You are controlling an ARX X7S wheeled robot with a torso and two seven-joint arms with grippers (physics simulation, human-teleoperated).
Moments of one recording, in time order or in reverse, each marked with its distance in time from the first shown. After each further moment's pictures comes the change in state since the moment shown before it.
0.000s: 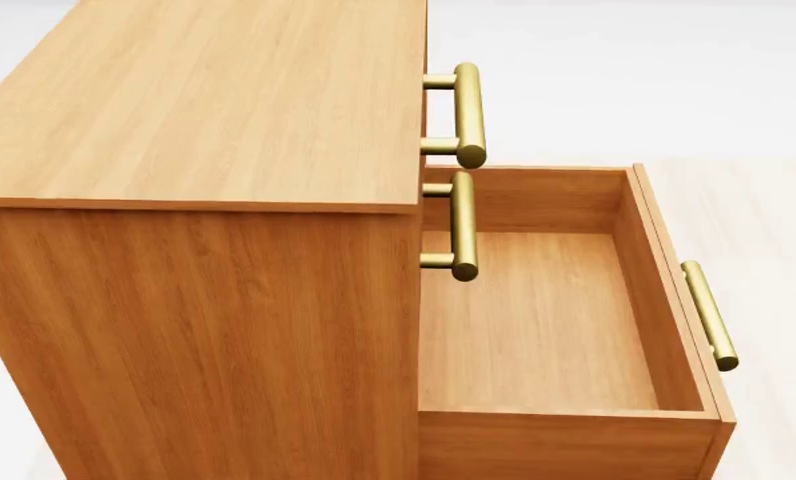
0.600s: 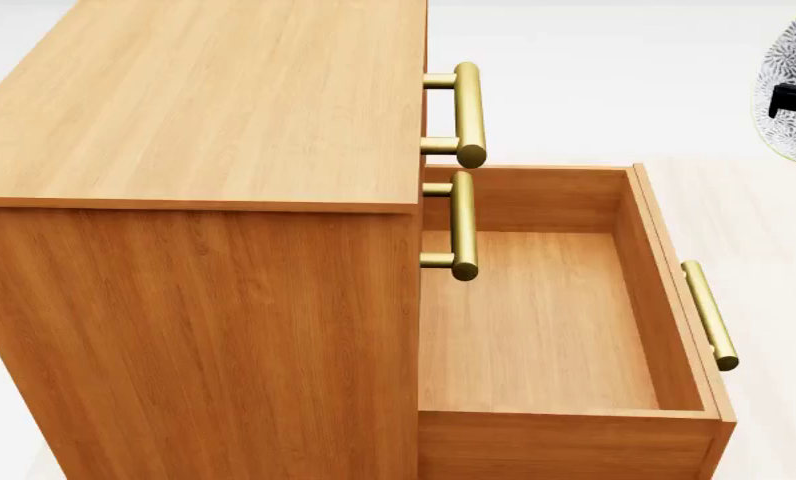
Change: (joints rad) left arm -0.001 -0.007 0.007 0.001 -0.007 0.007 -0.001; right arm 0.321 -0.084 -0.232 0.265 -0.048 -0.071 -0.100
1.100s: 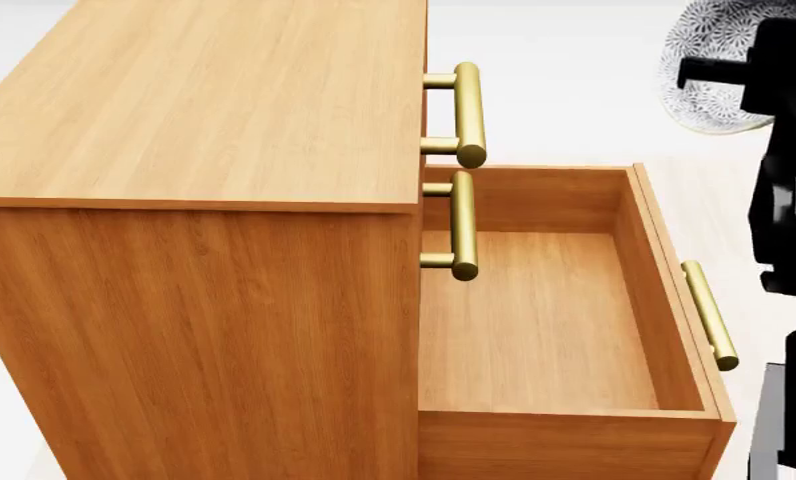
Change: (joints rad) left arm -0.001 -0.005 0.006 -0.006 0.001 0.009 -0.002; right arm 0.208 -0.122 -0.107 0.456 -0.037 -0.222 -0.110
